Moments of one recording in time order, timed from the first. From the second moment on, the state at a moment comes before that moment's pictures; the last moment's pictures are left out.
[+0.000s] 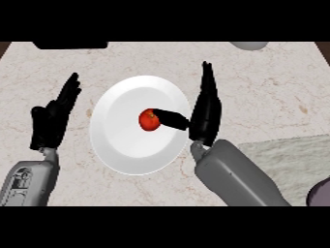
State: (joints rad) left arm -0.26 0.17 0.06 -1.41 -0.12 0.02 0.10; right arm -0.62 -0.08 0.61 -1.23 0.57 -1.00 0.78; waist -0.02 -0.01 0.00
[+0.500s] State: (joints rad) left arm -0.24 0.18 0.07 -1.44 -0.10 -0.01 0.10; right arm -0.21 -0.32 0.58 -1.72 0.54 -0.97 0.74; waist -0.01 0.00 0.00
